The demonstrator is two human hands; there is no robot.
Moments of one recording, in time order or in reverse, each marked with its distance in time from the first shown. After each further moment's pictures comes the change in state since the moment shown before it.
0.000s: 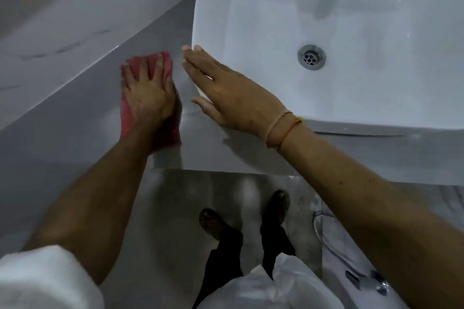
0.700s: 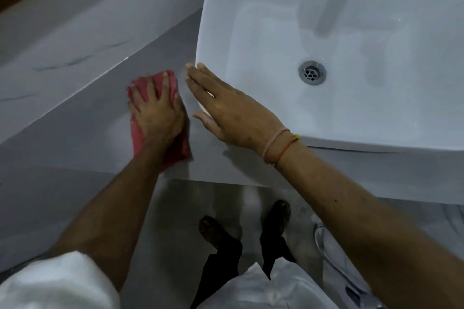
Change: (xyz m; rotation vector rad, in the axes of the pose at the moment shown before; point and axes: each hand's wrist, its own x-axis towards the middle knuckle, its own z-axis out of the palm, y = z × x) left_hand -0.010 0.010 0.013 -0.111 -0.009 -0.141; right_hand 0.000 0.002 0.003 0.044 0.005 -0.033
